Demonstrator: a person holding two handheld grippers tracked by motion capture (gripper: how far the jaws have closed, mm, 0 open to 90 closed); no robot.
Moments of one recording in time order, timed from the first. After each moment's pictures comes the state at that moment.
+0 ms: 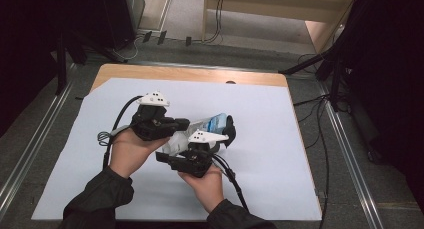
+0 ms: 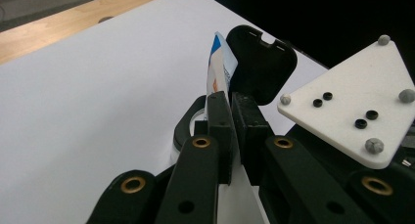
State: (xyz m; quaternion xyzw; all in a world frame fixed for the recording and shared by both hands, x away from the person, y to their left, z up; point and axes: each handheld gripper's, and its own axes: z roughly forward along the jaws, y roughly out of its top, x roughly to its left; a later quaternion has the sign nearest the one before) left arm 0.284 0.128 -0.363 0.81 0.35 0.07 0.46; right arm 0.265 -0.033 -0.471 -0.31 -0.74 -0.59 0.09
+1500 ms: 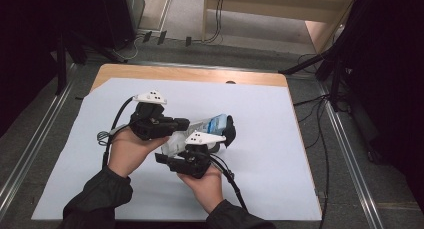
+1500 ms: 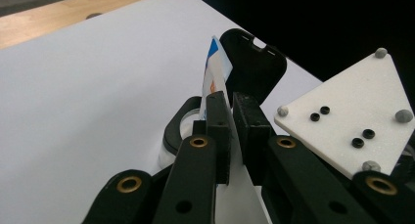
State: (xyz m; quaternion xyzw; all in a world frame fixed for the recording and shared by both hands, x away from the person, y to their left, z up) left arm 0.288 0.133 -0.364 0.80 0.36 0.04 0.47; right arm 0.262 -0.029 -0.470 -0.30 -0.75 -0.58 0.07
